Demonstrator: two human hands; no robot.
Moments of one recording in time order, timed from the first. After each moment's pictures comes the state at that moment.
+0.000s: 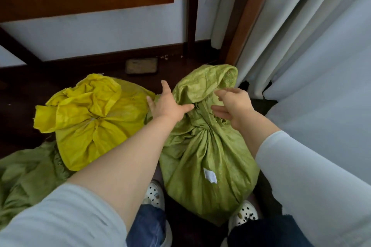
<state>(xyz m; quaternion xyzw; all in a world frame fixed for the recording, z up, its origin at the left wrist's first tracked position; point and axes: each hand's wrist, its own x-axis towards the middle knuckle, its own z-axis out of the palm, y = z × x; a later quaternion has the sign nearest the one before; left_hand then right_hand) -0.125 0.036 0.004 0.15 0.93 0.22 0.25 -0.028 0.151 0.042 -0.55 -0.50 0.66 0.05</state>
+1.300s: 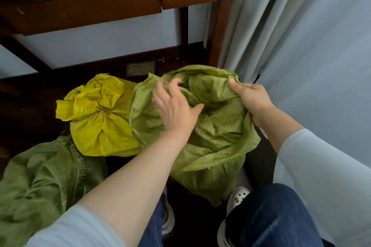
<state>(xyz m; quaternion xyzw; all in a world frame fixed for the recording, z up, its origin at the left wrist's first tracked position) -0.018 0.016 0.071 0.19 0.93 0.30 0.03 0.070 0.150 0.105 -0.46 -0.60 0.65 0.08</state>
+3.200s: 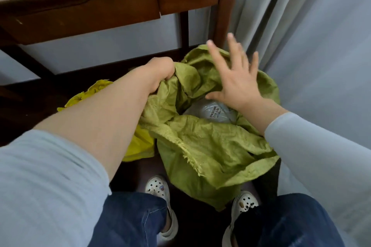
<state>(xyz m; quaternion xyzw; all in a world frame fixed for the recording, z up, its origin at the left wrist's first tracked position) -0.127 0.051 0.133 -0.01 0.81 0.47 0.36 0.029 0.154 0.109 -0.23 -0.97 0.07 0.09</state>
